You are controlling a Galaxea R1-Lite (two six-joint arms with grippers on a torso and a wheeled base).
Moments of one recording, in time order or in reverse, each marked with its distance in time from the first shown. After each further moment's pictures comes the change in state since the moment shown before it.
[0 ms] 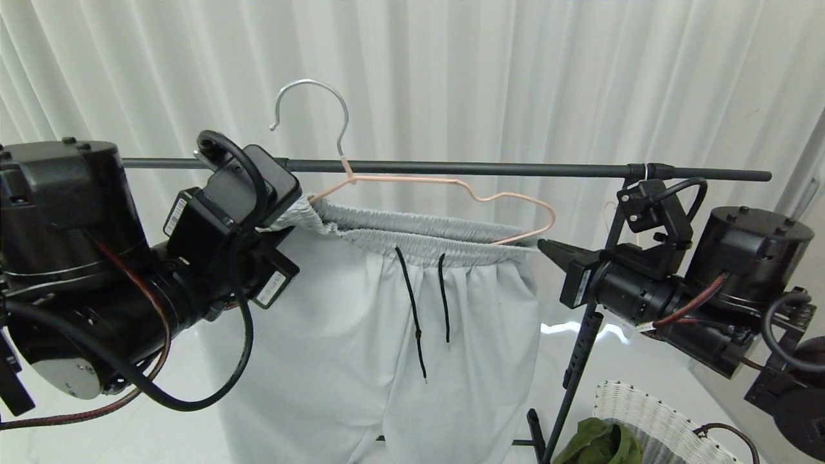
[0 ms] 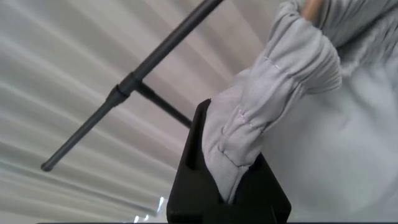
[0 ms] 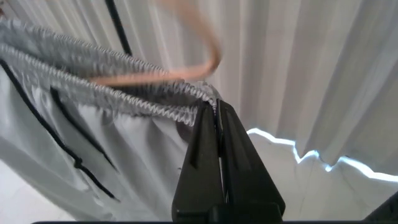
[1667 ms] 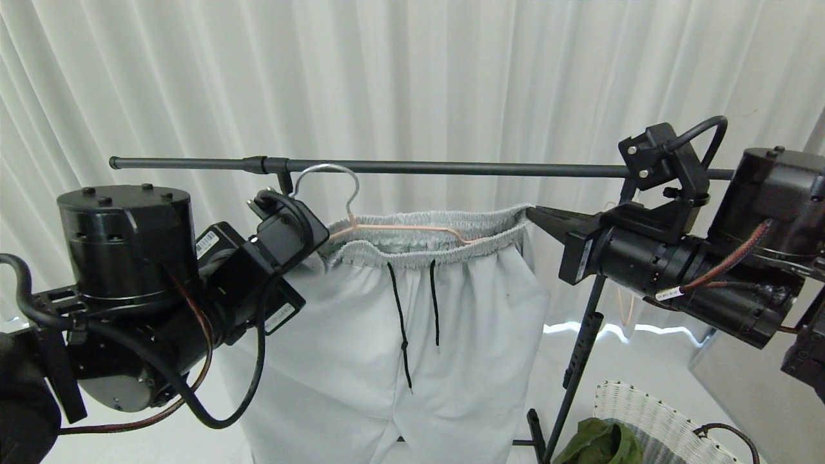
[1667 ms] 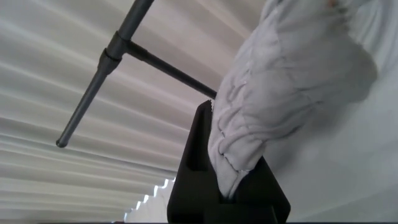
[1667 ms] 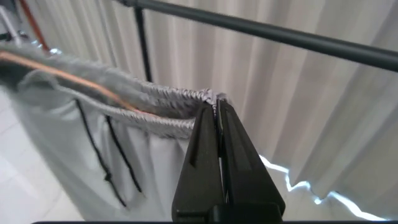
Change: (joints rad) left arm 0.008 0.073 0.035 0.006 0.074 0.089; right arm 0.087 -0.083 -0.168 0.215 0.040 -0.118
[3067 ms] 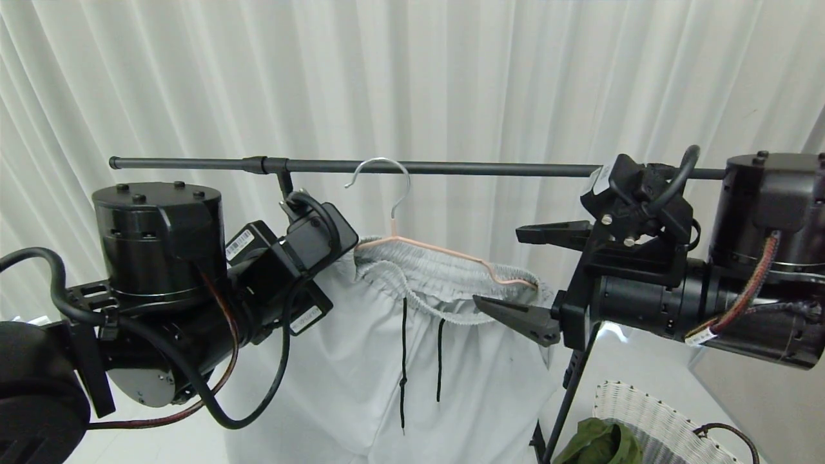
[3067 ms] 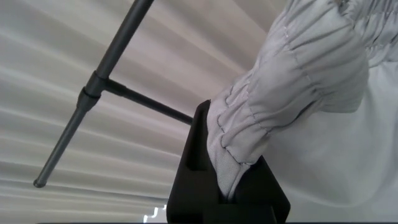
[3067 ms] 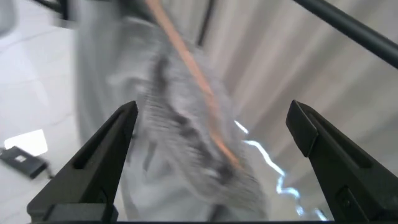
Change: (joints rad) left arm -0.050 0.037 -0.025 -0.006 -0.089 0.004; right arm 0.079 -0.058 -0.045 0.285 0.202 -0.284
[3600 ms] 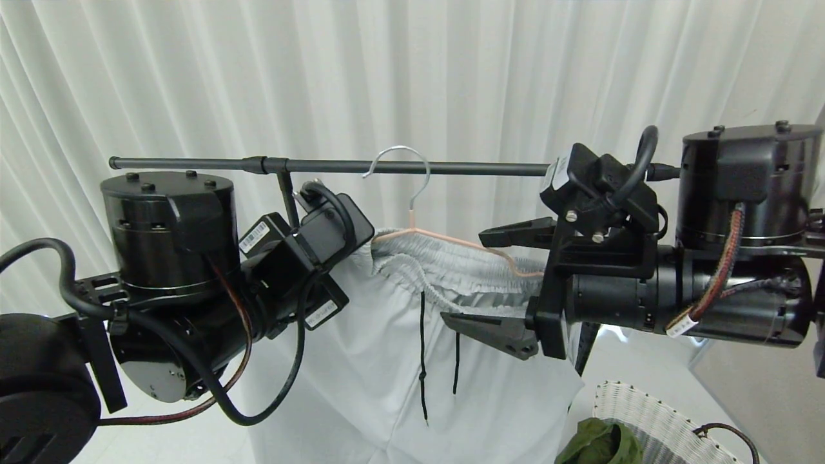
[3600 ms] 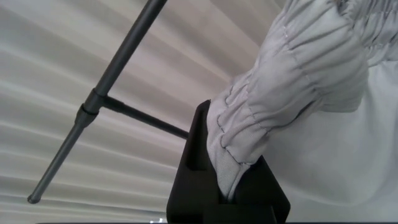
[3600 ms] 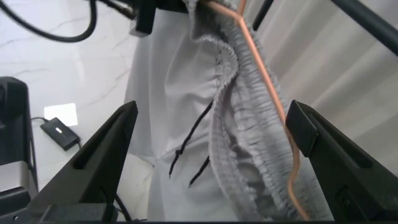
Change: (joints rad) left arm -0.046 0.015 -0.039 0.000 -0.012 -0.007; right arm 0.065 0.047 -0.152 0.170 0.066 -0.036
